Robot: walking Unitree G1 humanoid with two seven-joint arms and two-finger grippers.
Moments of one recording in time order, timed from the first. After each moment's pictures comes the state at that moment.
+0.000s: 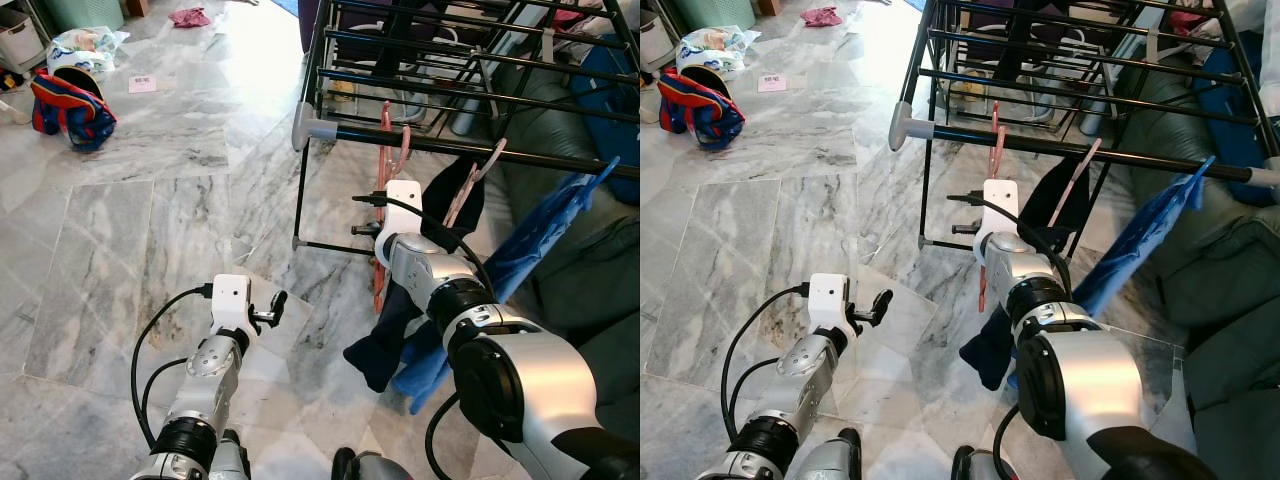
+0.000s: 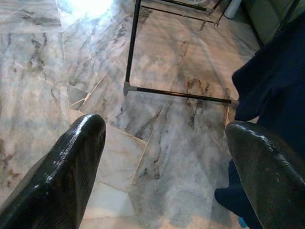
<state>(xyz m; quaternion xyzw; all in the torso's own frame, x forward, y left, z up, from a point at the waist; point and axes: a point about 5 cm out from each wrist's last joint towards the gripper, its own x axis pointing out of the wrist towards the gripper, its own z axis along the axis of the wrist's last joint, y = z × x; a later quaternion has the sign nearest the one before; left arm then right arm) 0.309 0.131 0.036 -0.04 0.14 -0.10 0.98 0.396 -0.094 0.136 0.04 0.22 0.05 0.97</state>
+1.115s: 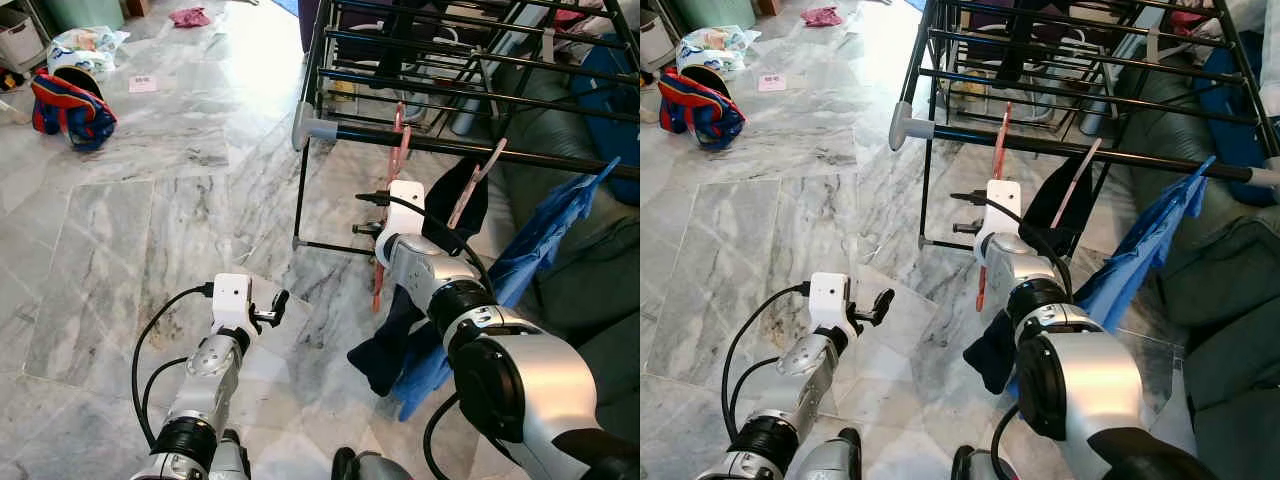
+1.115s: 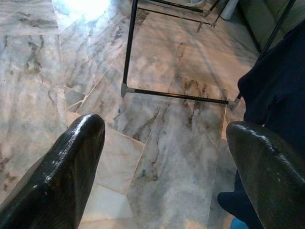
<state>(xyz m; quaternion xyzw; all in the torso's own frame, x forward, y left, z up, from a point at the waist) 0.310 0.129 0.038 -0.04 0.14 -0.11 0.98 0.396 -0.094 0.136 0.05 0.22 0.05 0.97</state>
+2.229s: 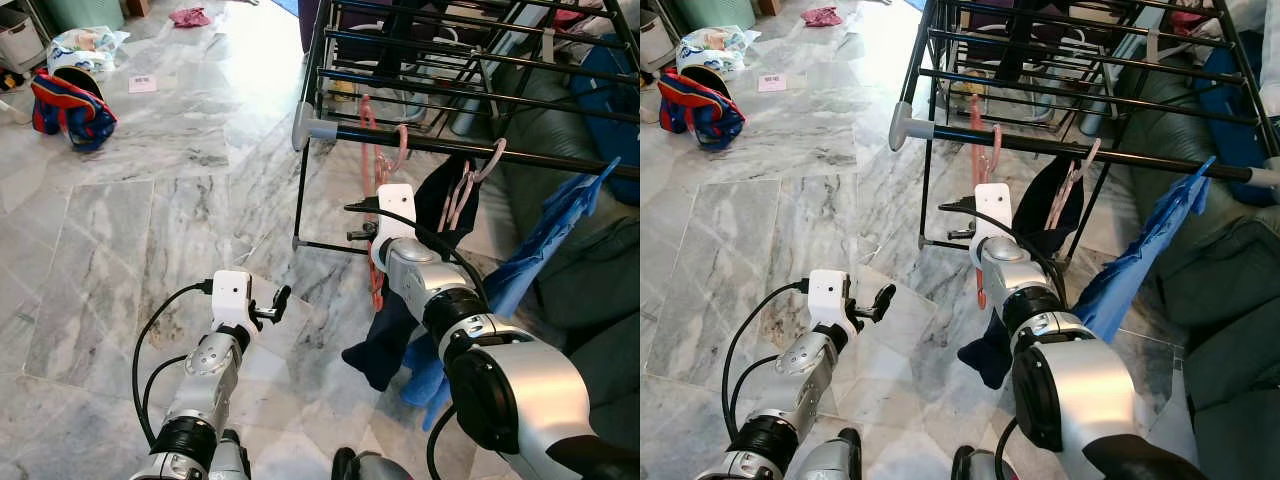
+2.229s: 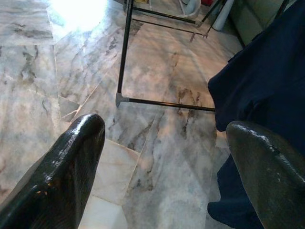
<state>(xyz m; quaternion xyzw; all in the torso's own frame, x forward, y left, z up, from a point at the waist) 0.311 0.128 0.043 -0.05 0.12 -0.12 0.98 0.393 -0.089 0.130 -0.01 0.20 0.06 0.98</state>
